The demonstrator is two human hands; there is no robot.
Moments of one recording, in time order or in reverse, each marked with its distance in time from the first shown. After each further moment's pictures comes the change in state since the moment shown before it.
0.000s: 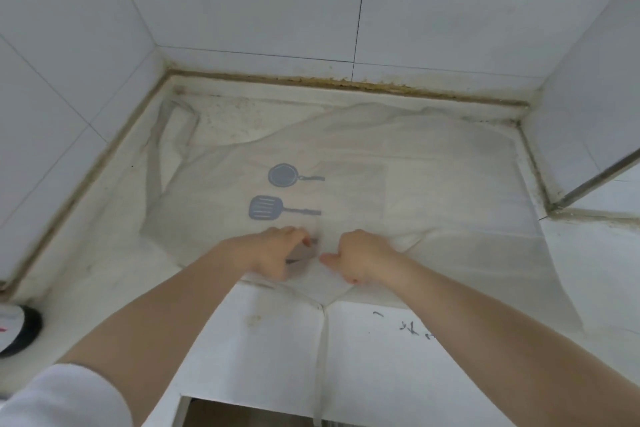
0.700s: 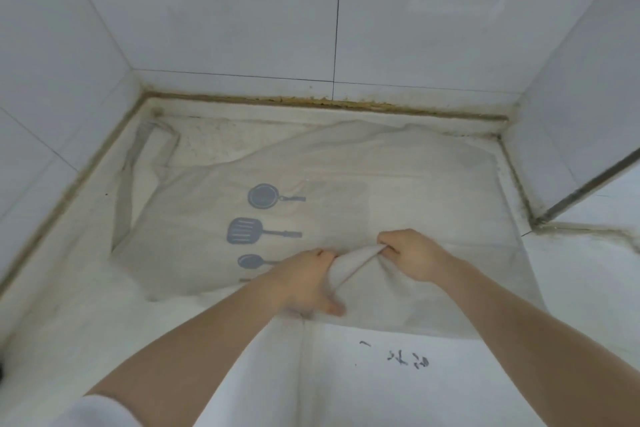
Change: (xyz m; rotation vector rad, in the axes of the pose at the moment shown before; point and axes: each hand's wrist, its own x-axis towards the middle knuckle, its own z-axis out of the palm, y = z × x) left_hand 0.038 0.065 0.004 -0.019 0.147 0.064; right_hand 0.006 0.112 -0.028 0.044 0.238 -0.195
